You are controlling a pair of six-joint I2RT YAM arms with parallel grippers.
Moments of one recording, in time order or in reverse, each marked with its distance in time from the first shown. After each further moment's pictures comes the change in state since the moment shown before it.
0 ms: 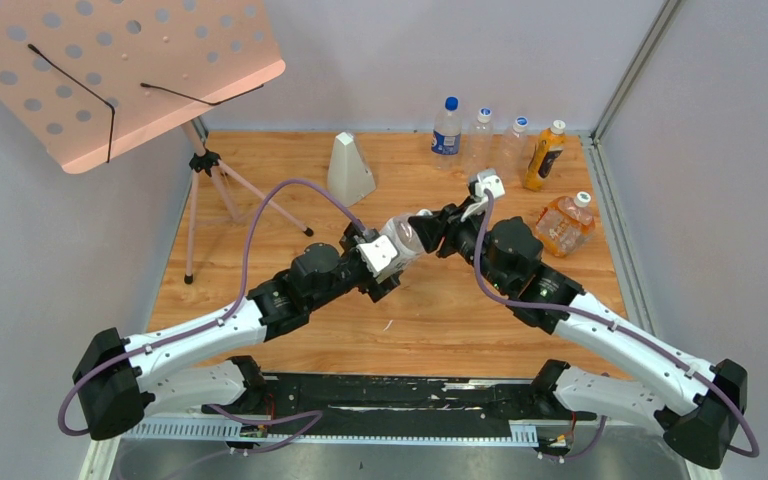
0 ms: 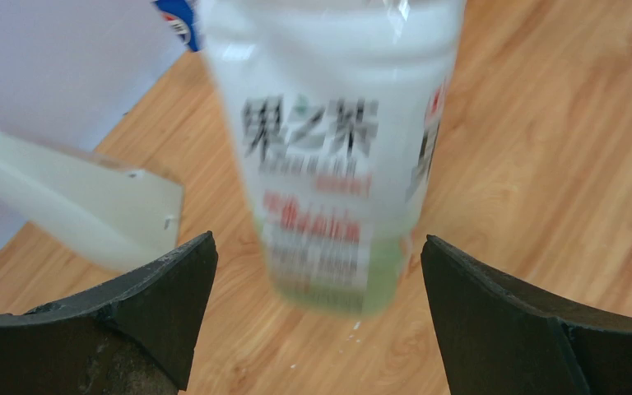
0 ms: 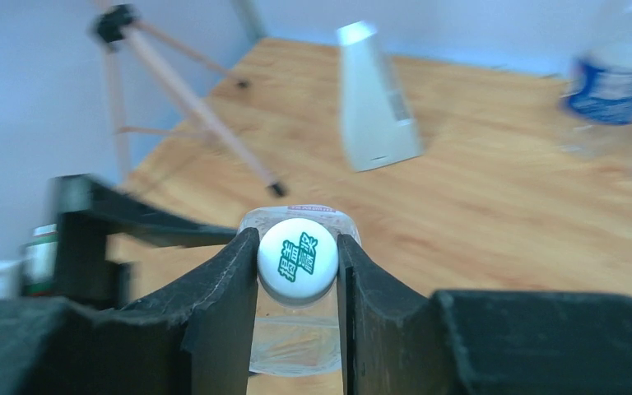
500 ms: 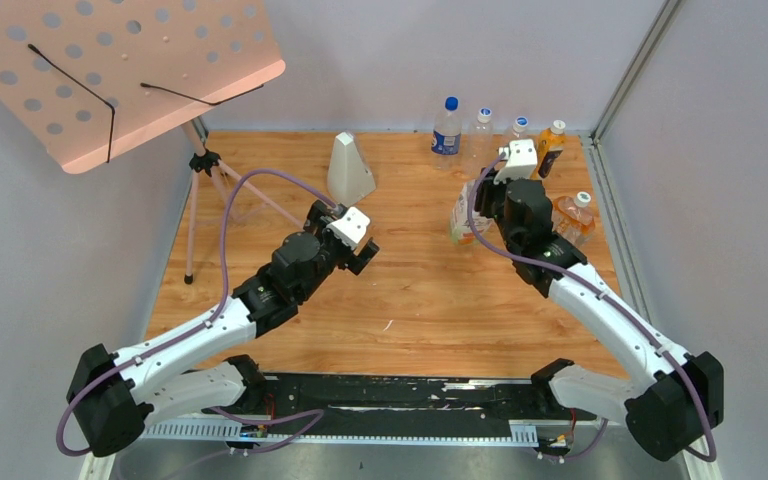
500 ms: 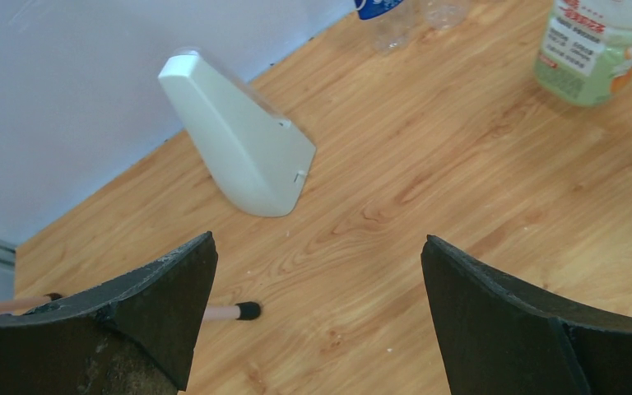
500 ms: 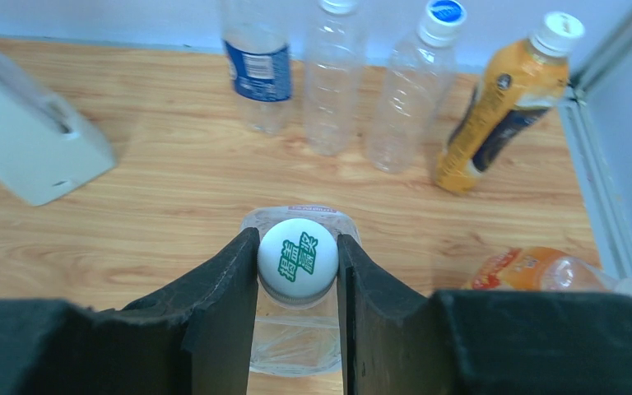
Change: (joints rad) left arm 0.127 -0.068 0.001 0.000 -0.237 0.000; right arm -0.407 0.175 0.058 -0.061 0.175 -0.274
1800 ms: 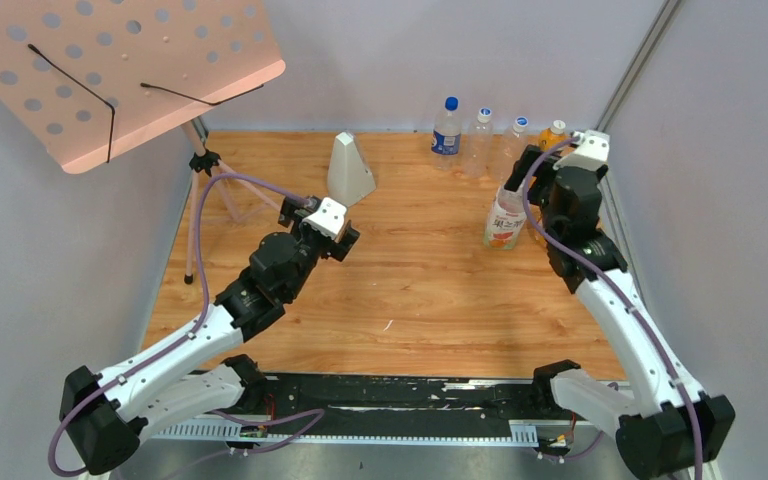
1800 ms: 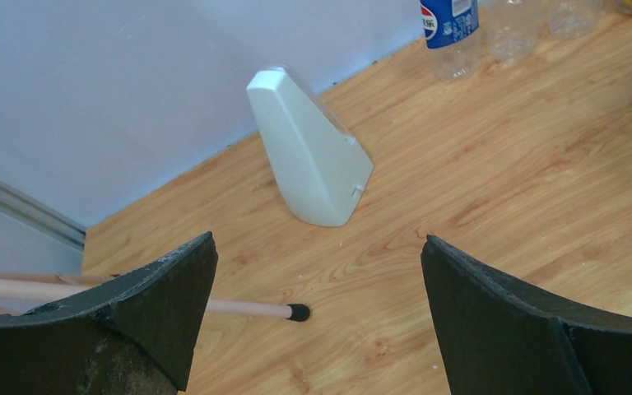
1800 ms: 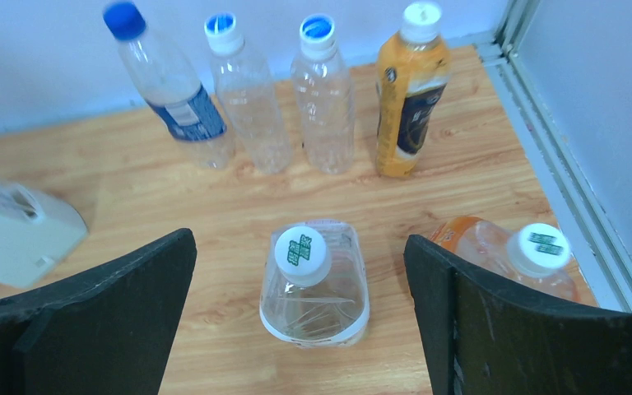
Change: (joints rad) left arm 0.049 -0.080 0.000 0.006 -0.080 0.041; right arm -0.169 -0.078 0.089 -0.148 0.022 0.175
